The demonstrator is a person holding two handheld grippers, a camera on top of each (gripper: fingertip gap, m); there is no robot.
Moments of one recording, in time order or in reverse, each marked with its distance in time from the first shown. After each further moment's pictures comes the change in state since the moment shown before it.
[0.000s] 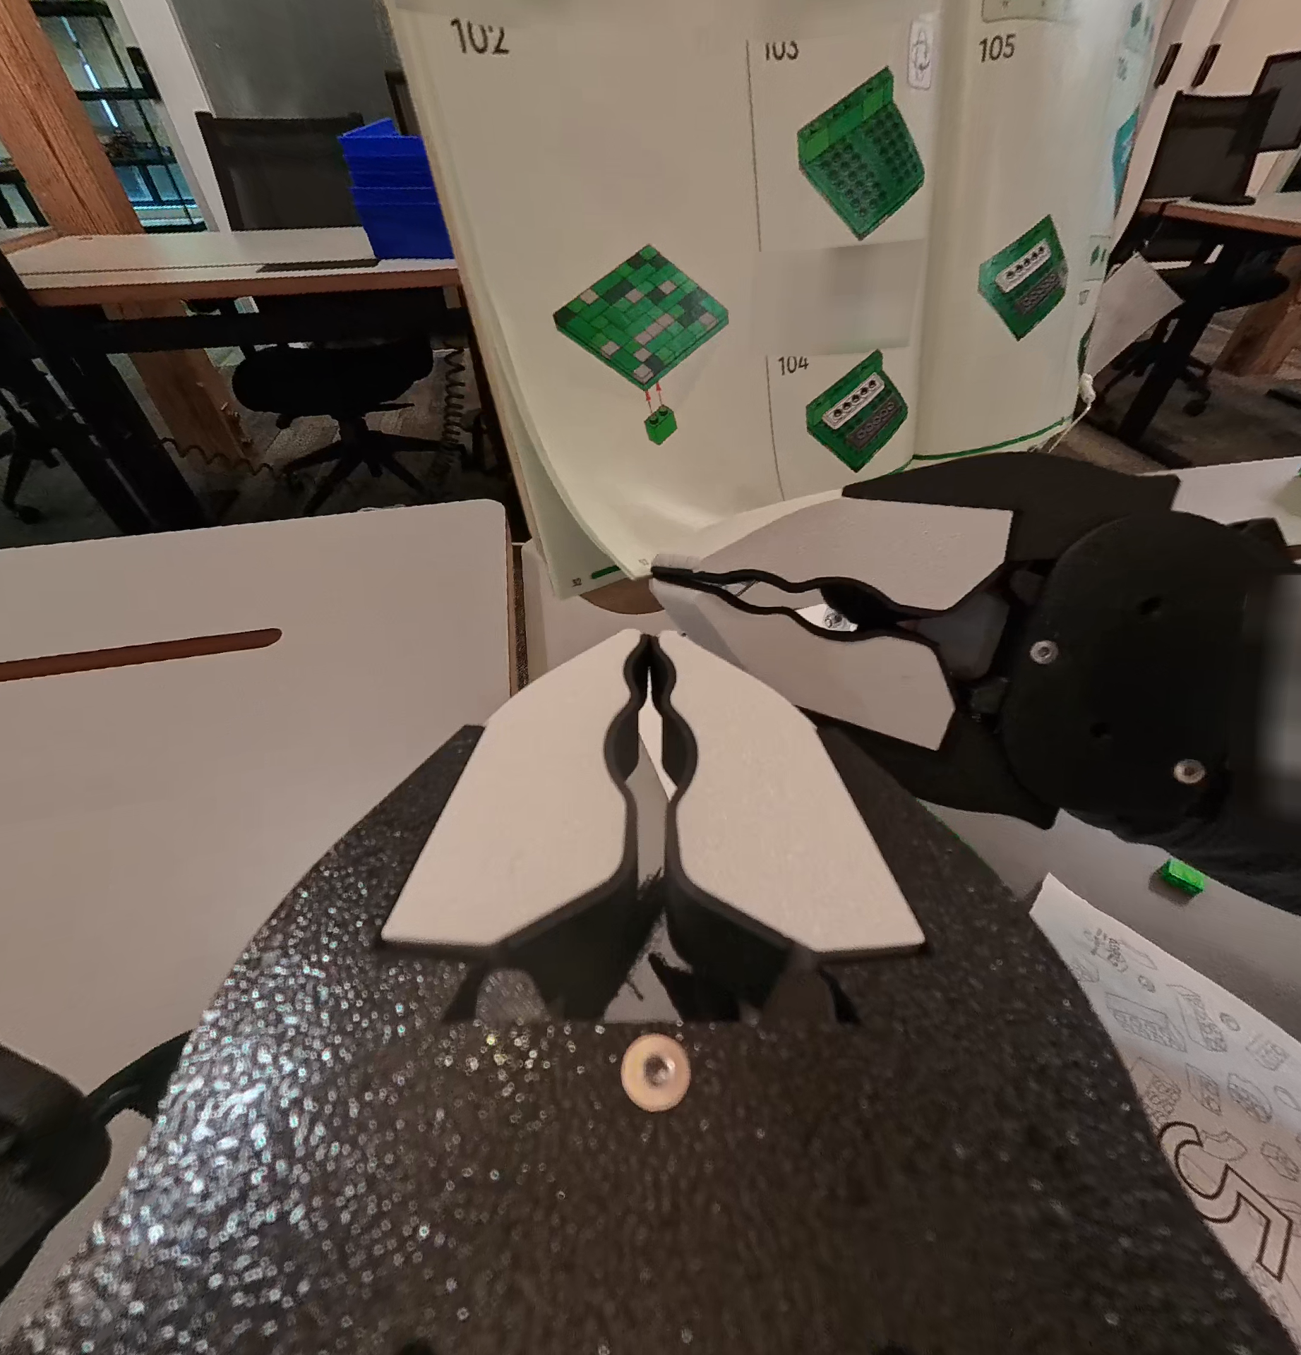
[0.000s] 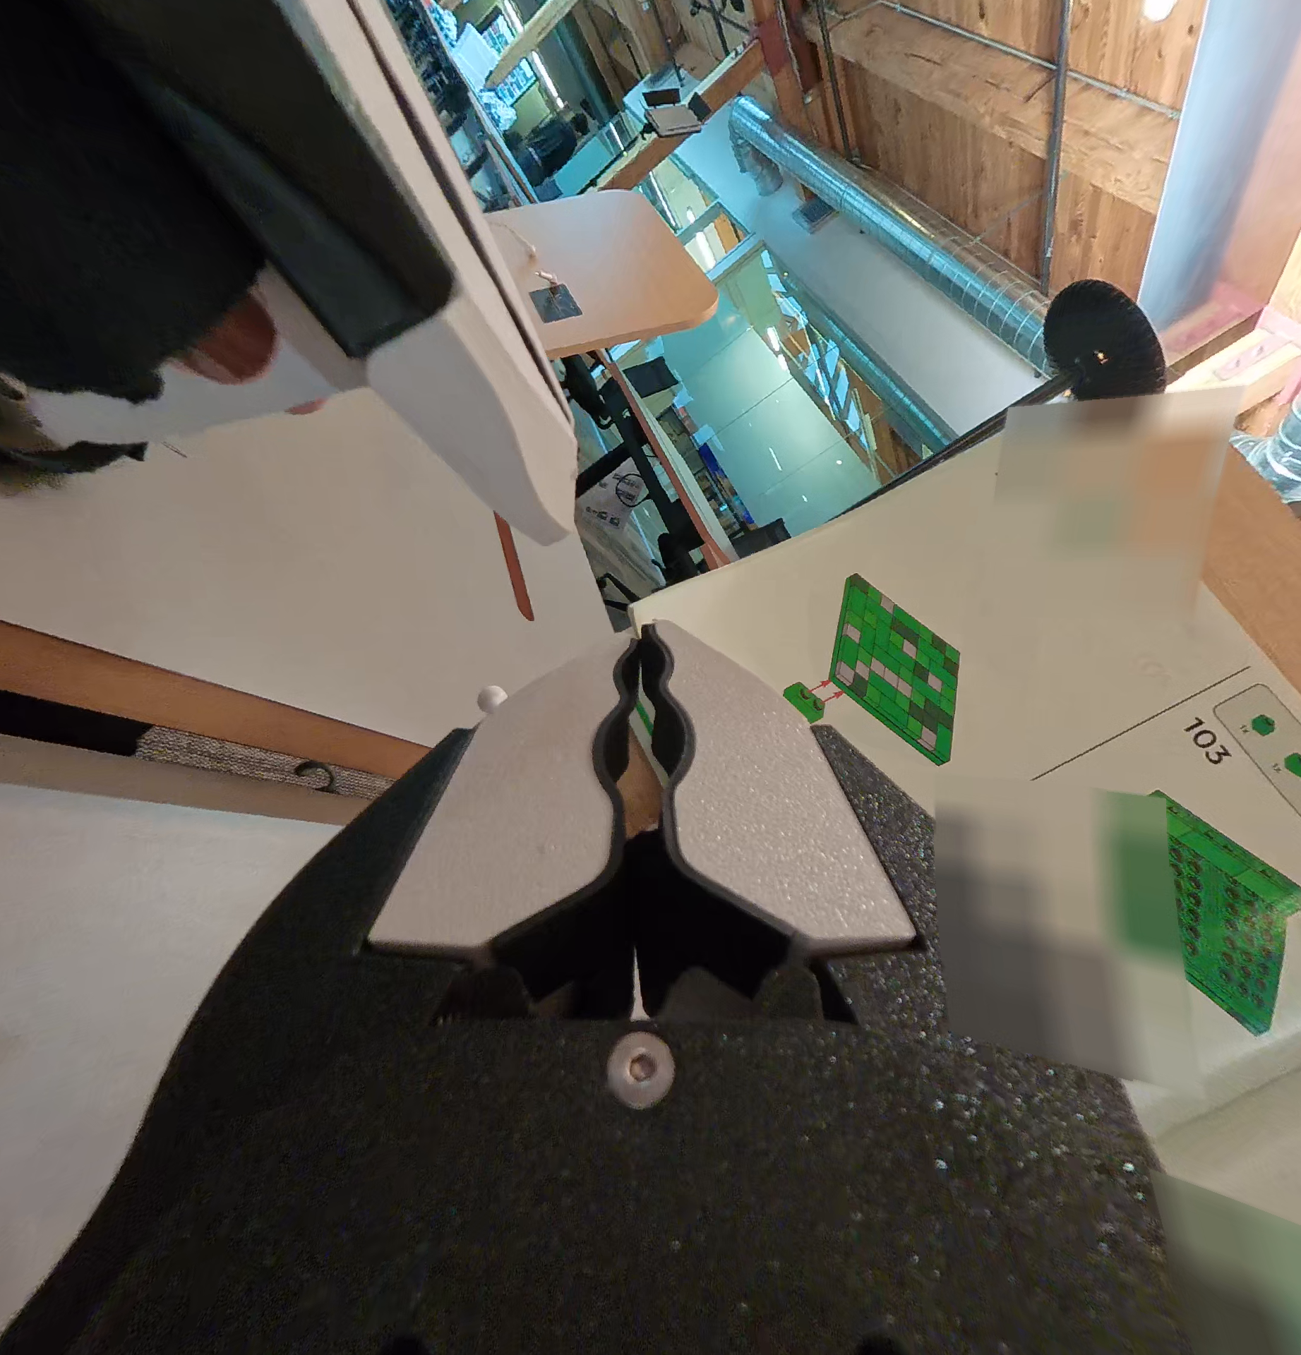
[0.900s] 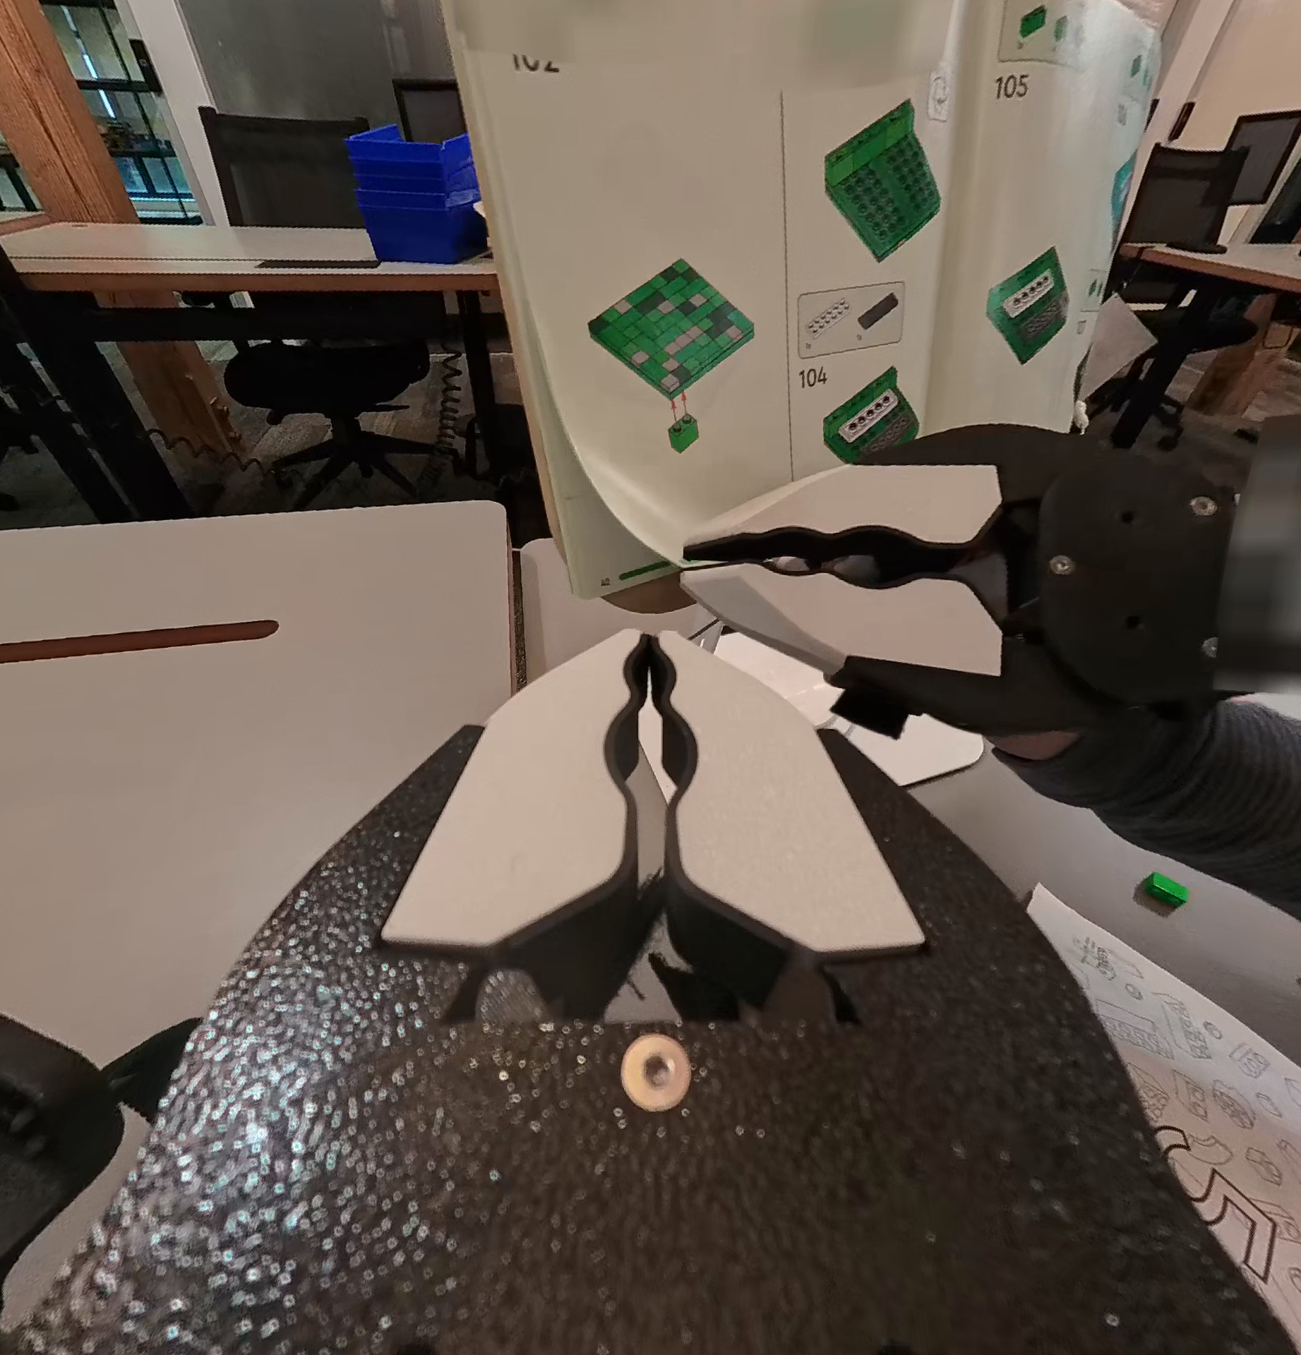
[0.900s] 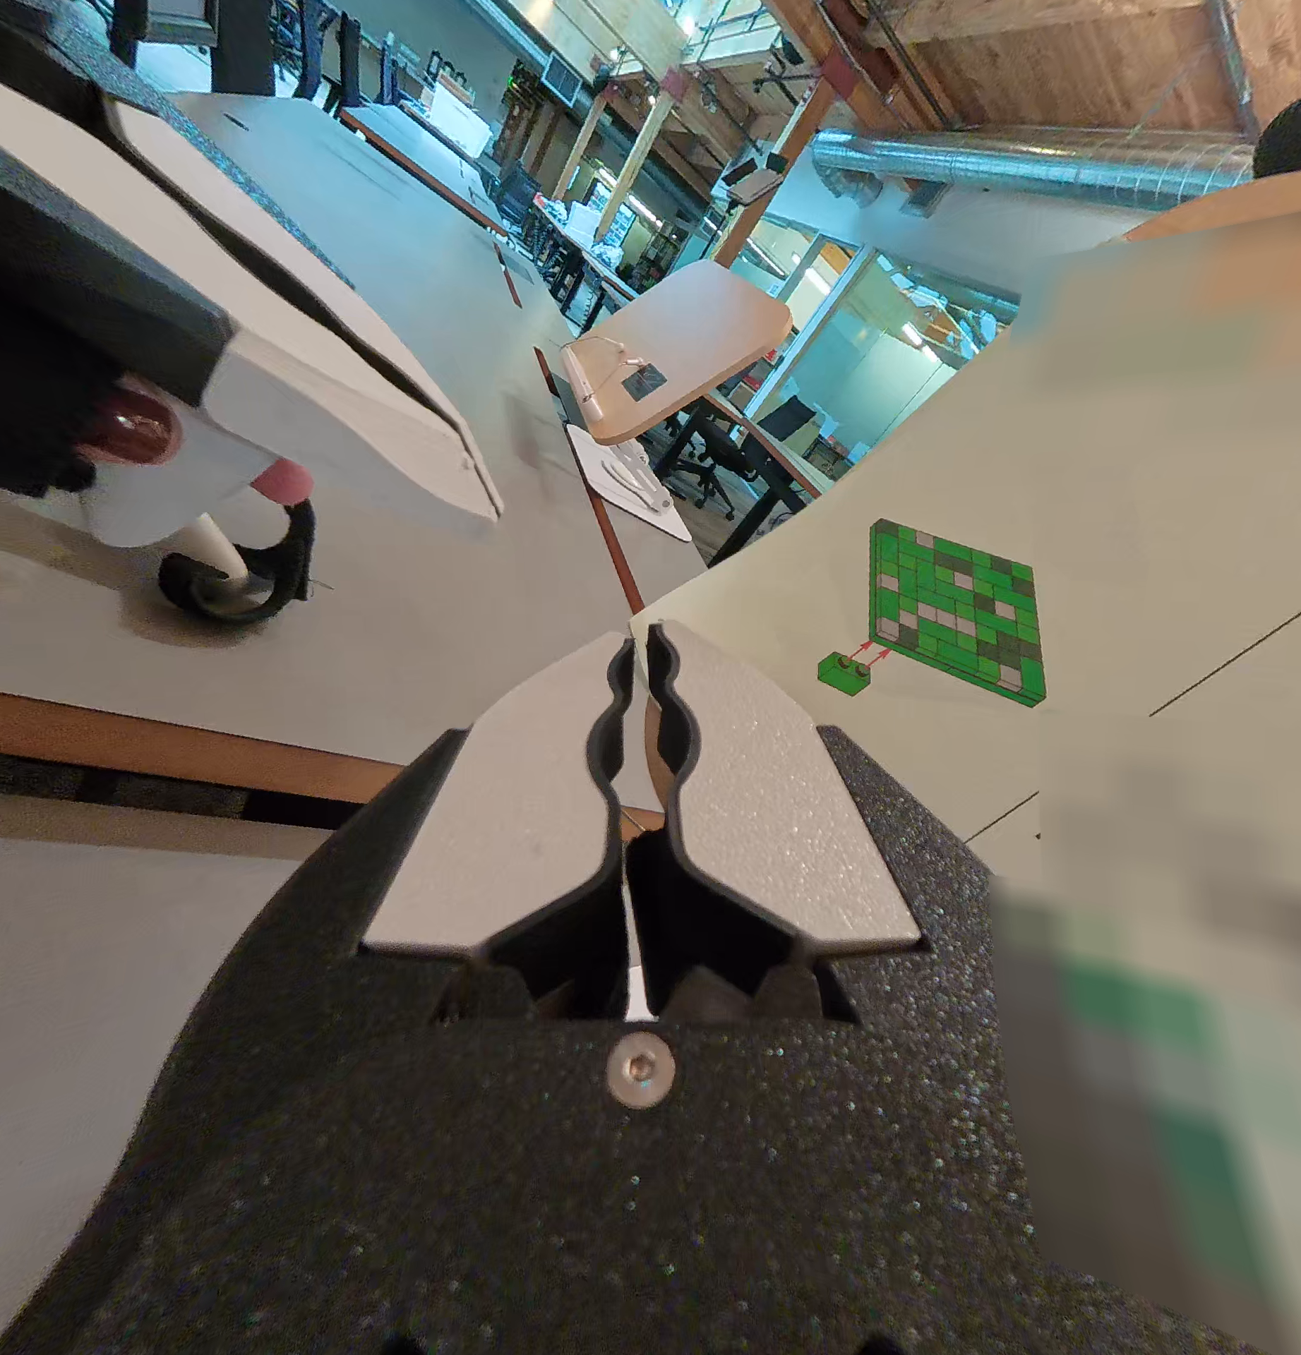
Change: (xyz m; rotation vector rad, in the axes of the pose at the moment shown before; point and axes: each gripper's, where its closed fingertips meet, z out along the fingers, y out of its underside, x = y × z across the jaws) left arm -0.008 0.000 -0.002 0.020 0.008 -0.042; right arm 0.001 0.003 -0.002 0.097 -0.178 0.360
